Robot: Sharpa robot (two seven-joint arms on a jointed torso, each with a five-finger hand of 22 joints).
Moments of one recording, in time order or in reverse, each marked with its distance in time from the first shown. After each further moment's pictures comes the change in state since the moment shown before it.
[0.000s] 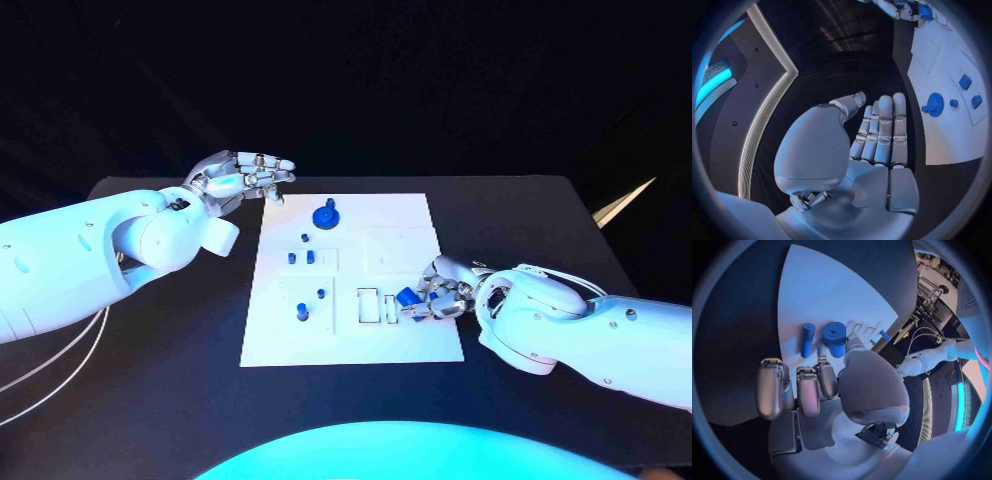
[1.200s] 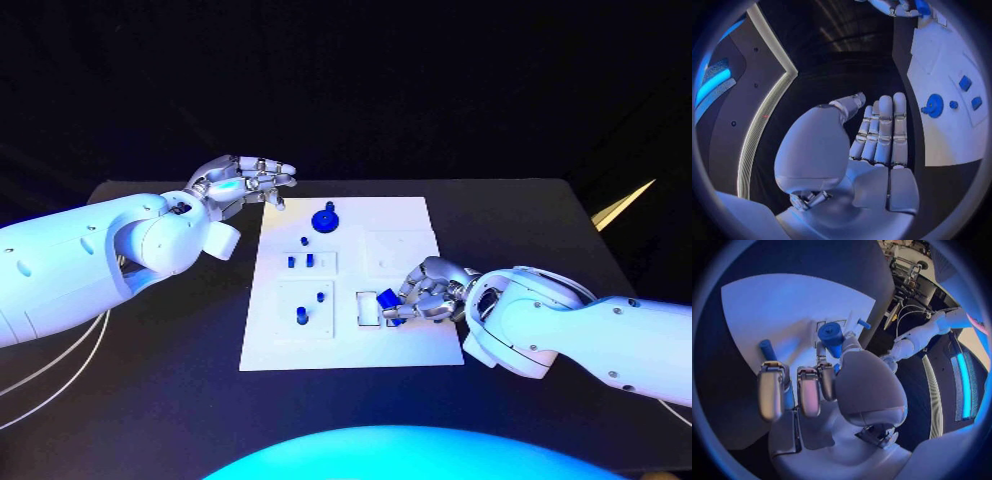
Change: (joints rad) left arm 0.000 0.003 0.000 -0.001 0.000 0.001 -0.006; left_hand -0.010 0.010 0.000 0.000 0.000 0.000 0.000 0.000 0.000 0.000 0.000 0.000 0.000 0.000 0.000 0.000 0.000 0.000 0.012 0.002 -0.008 -0.001; right arm 0.036 0.018 0.003 0.069 0.268 -0.034 0.025; right_hand 0.066 0.077 -0.005 -0.005 -0.006 0.023 -0.003 -0.031 -0.072 0.030 -0.023 0.019 0.000 -0.013 -0.025 0.007 0.000 -0.015 0.003 -0.021 0.054 0.000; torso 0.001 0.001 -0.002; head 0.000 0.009
